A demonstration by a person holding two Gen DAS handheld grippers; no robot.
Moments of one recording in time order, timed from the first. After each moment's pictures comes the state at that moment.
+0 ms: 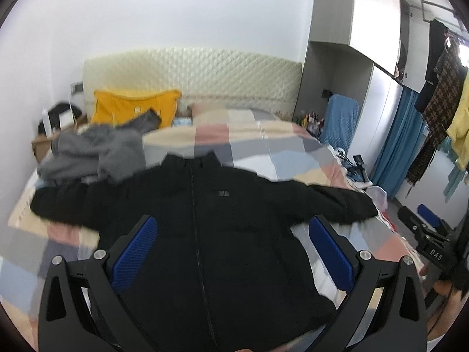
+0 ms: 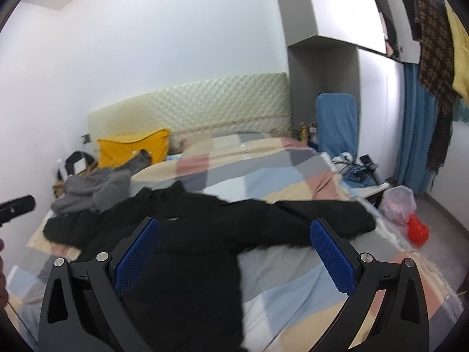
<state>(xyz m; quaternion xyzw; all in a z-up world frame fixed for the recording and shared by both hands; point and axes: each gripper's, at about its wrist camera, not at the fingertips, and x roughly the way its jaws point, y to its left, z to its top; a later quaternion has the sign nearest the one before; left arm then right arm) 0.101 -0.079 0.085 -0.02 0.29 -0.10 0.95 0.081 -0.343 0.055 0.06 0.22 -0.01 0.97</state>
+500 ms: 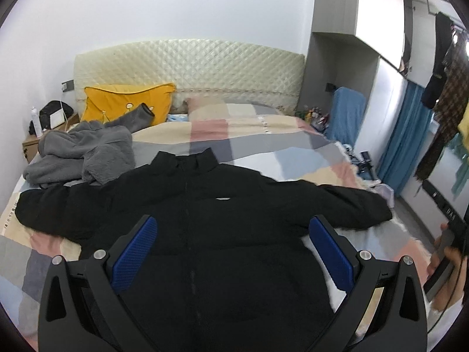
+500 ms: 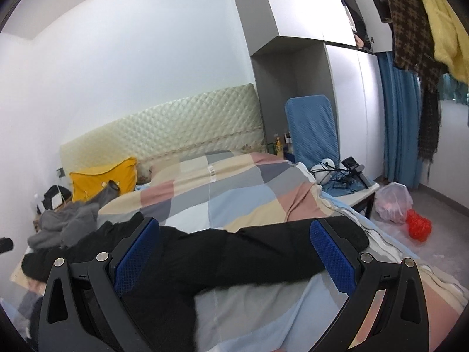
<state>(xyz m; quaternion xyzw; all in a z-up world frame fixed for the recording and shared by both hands) 0.180 -0.089 0.025 -0.02 0.30 -0.10 0.95 0.161 -0.451 -0.005 0.11 0.17 -0.05 0.98</state>
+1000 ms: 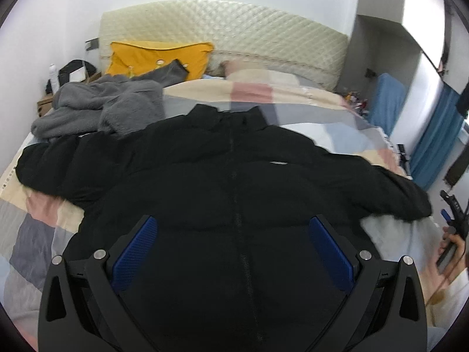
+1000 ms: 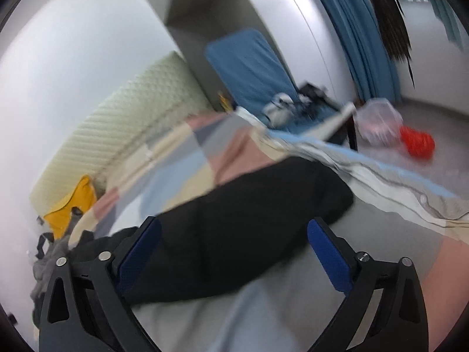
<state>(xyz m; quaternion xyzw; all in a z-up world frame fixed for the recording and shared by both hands) 0.232 -0.026 -0.081 -0.05 0.36 -0.03 0.93 0.238 -0.636 -0.156 0.30 0.24 -0.11 0.92</state>
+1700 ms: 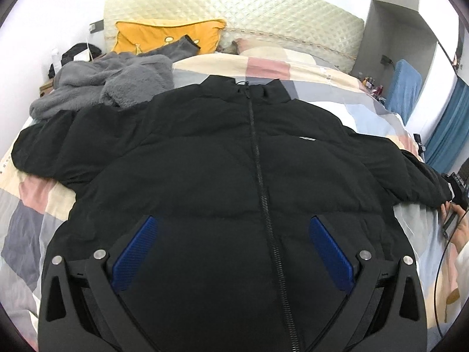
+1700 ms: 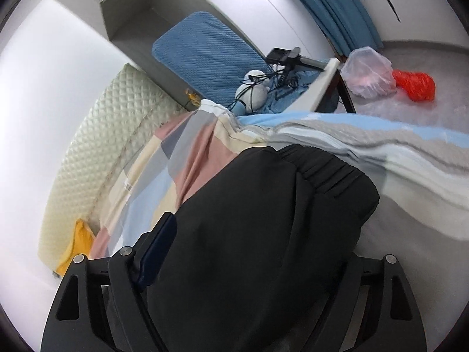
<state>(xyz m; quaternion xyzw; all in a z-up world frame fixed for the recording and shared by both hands) 0.258 -0.010 -0.131 -0.06 0.40 -0.02 0.91 0.322 -0.692 -0.220 0.40 0.24 -0.13 0.87</state>
